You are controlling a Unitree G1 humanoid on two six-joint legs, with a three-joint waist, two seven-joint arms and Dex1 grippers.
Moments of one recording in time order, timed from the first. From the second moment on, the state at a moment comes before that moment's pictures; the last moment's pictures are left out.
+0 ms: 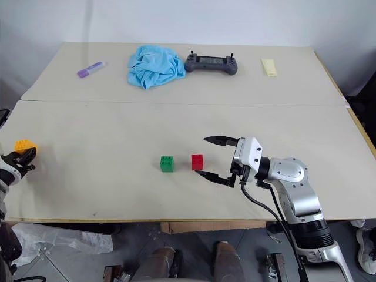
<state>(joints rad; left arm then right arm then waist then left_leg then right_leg) -0.62 0.90 0.49 1.23 -0.29 -0.05 -0.57 -0.35 -0.53 0.06 -0.12 0.40 -0.02 1.08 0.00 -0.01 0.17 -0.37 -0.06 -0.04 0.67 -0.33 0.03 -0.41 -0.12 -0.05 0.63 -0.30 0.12</state>
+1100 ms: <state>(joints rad) -0.87 0.62 -0.09 1.02 -0.11 -0.36 -1.50 -0.09 -0.68 -0.13 -0.36 0.46 0.07 1.00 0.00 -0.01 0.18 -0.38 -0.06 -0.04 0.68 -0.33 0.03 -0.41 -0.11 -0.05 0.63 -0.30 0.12</state>
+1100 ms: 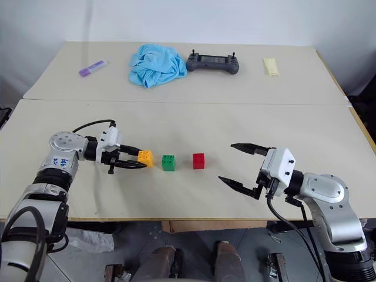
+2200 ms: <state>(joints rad) -0.66 0.79 0.07 0.71 -0.28 -0.14 -1.50 -0.17 -0.72 -0.12 -0.23 0.51 0.07 1.16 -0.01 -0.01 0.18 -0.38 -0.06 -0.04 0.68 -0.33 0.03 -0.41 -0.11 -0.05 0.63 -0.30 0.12</state>
